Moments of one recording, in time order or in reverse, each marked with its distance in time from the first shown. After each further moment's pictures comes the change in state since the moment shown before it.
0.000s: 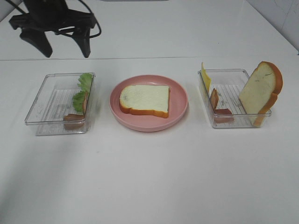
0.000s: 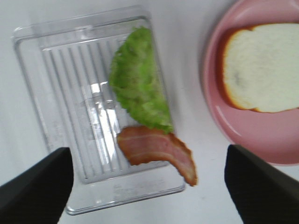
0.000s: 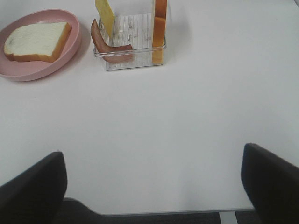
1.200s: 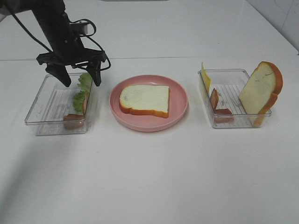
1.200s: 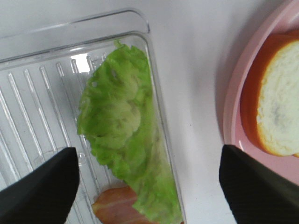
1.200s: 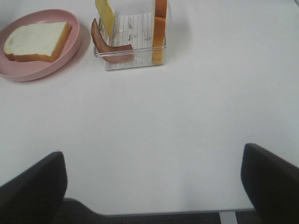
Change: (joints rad) left arm 0.029 0.313 -0.185 -0.095 -0.011 0.078; right arm 0.000 0.000 0.000 0.000 0.000 0.000
